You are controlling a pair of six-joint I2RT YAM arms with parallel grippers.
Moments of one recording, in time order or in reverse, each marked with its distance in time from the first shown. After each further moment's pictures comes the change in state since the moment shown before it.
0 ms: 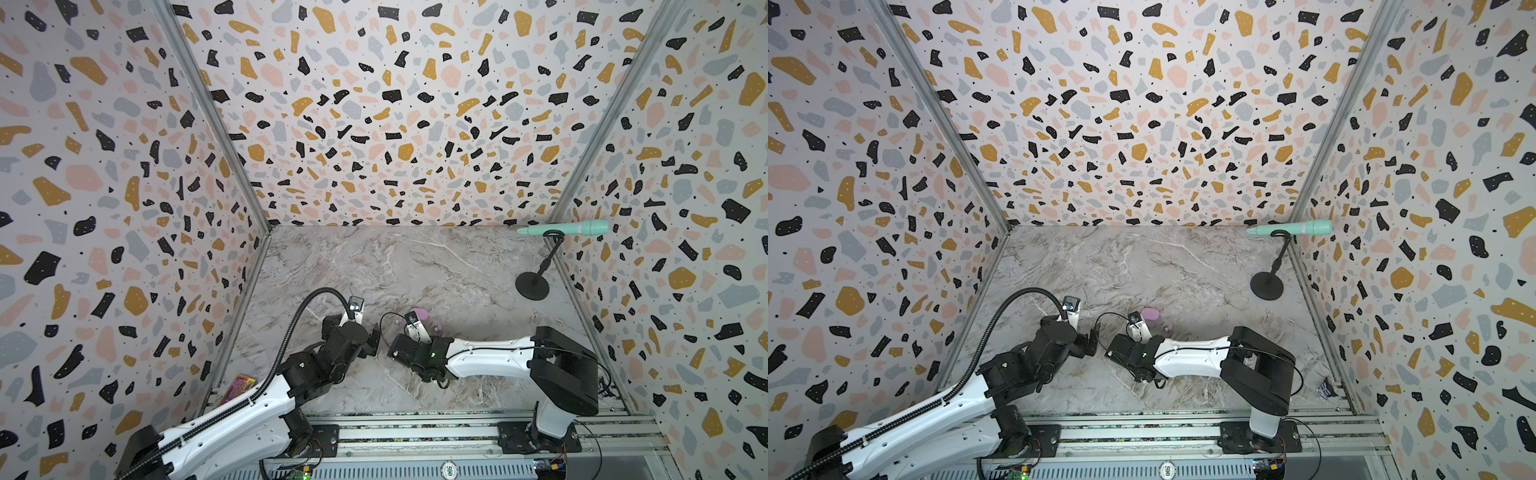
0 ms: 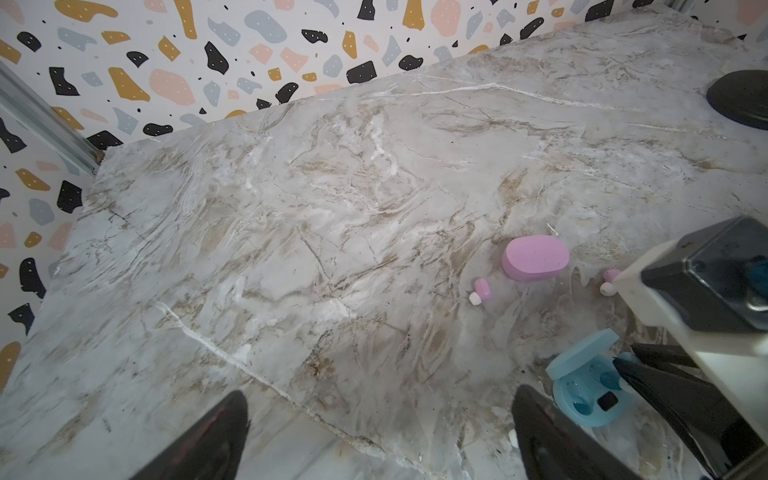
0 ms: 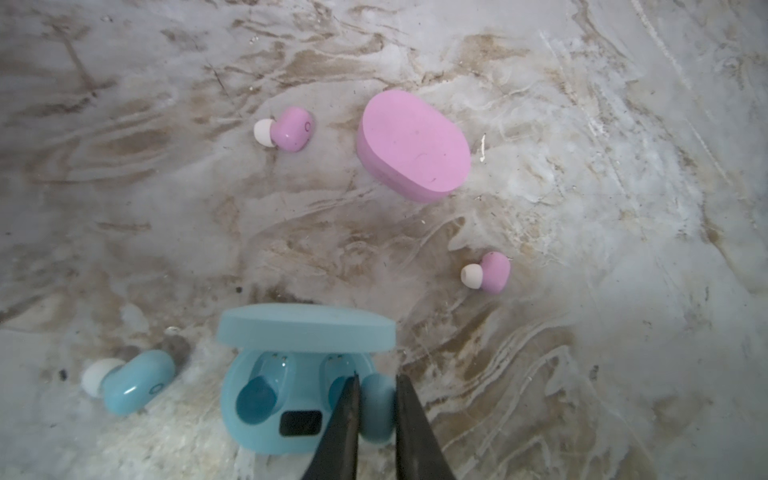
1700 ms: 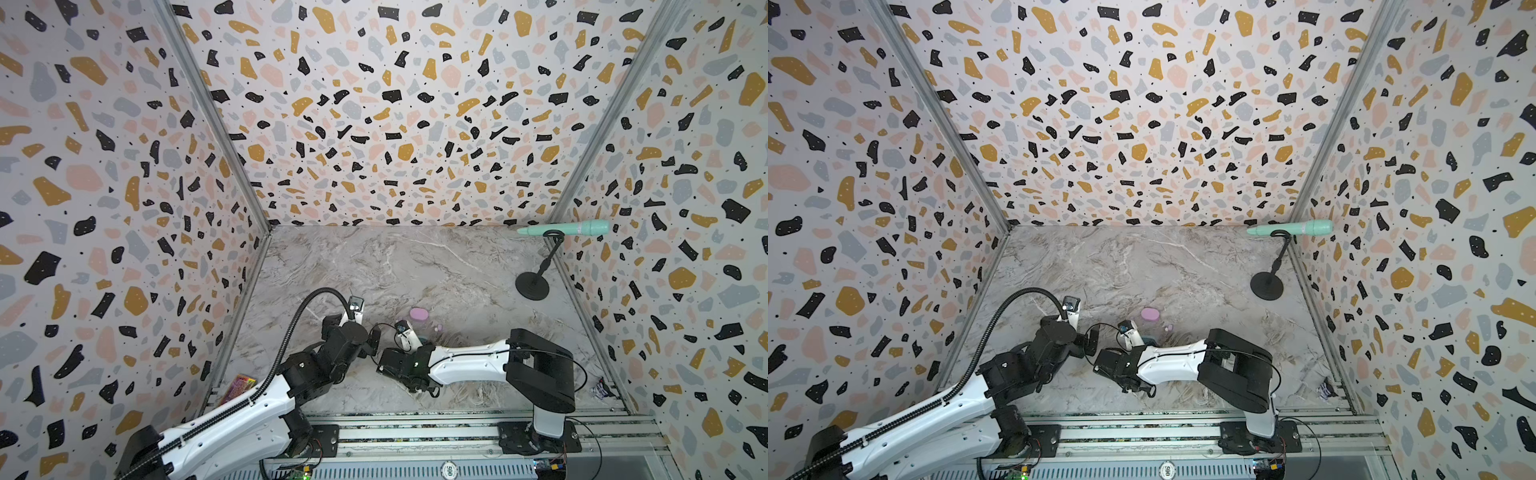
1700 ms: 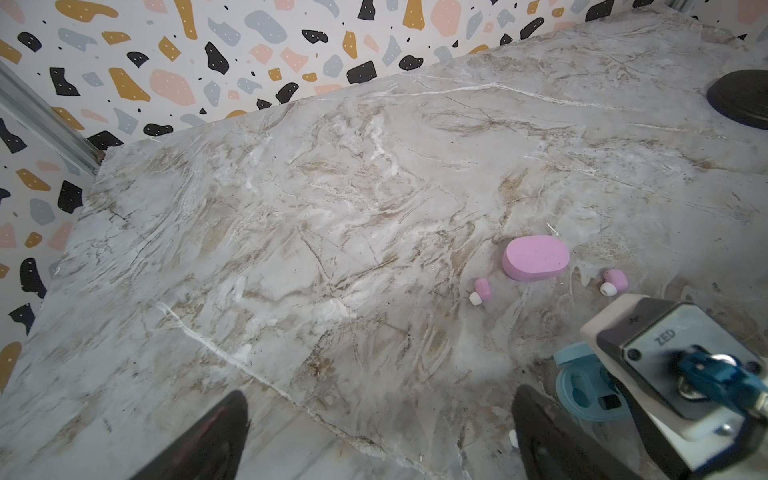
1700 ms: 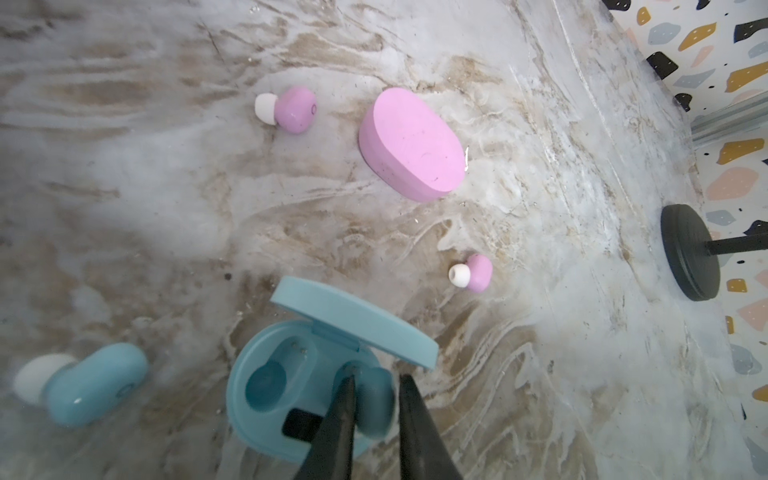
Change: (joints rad) left arm 0.000 -0.001 0.000 0.000 0.000 0.000; right arm 0.080 0.128 0.086 -0.113 0.152 0.029
